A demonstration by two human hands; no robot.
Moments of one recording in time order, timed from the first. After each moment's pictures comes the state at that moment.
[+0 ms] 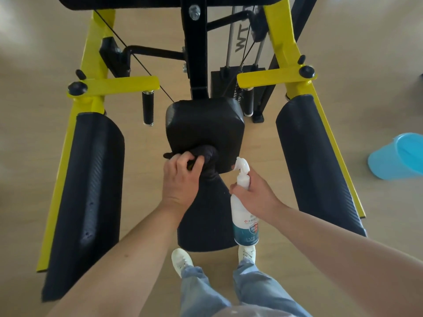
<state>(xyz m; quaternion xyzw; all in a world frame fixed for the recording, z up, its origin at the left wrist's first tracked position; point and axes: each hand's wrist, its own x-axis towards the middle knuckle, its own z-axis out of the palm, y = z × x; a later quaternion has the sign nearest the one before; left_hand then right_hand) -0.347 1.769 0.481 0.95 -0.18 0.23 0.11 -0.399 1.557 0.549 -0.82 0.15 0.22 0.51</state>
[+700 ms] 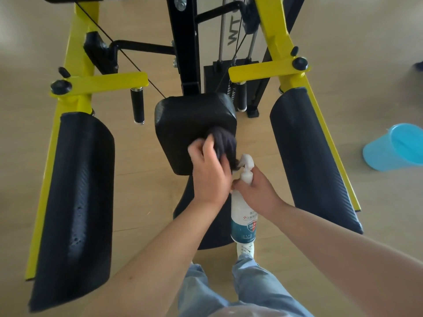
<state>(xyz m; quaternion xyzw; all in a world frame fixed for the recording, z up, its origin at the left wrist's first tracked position) -0.365 1.674 0.544 0.88 -0.04 0.19 0.44 -0.400 1.543 0.527 -0.79 0.19 0.18 0.56</state>
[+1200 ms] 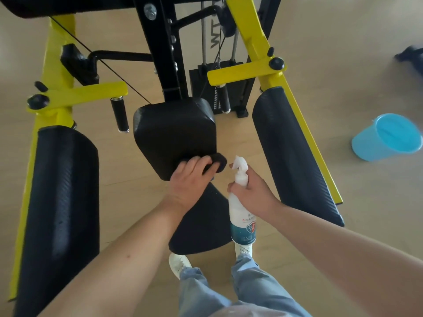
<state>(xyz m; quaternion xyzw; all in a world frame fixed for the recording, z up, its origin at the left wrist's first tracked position) -0.343 1.716 0.486 0.92 -0.35 0.18 0.01 -0.411 1.521 0.537 -0.80 0.19 0.19 0.54</state>
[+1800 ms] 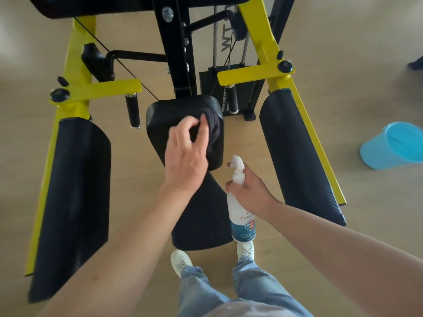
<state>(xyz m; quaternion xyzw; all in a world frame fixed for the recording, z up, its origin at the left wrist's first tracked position) -0.333 1.708 0.569 0.92 -0.20 0.33 0.12 -0.412 1.536 0.548 -0.81 0.15 0.21 0.52</state>
